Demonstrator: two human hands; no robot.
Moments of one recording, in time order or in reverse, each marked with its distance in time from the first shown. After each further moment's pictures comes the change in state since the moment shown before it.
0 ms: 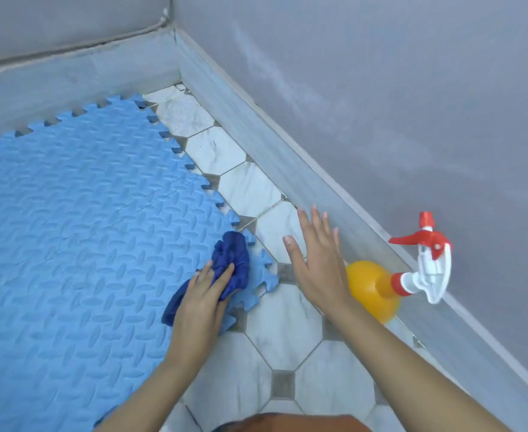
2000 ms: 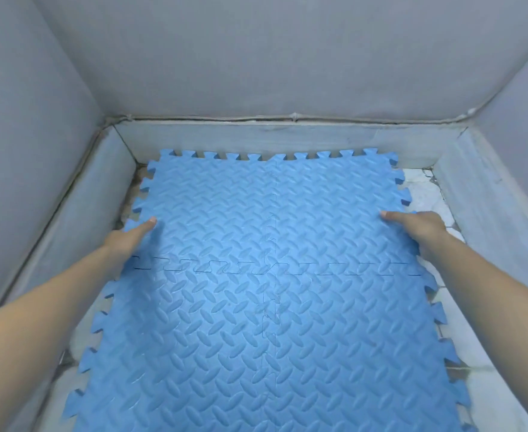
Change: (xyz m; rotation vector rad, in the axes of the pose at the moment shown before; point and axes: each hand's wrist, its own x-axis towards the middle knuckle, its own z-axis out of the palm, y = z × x) left_hand -0.045 -0.275 -0.312 -0.440 0.749 -1.370; right_hand 0.274 -0.217 0.114 0.516 -0.382 0.354
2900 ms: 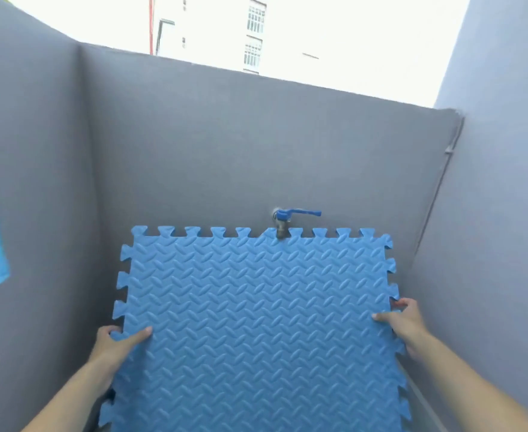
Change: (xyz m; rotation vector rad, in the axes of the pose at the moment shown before) left_hand -0.083 0.177 -0.125 -0.409 -0.127 0.301; right_hand -0.124 -0.222 -0.105 0.190 0.239 -0.397
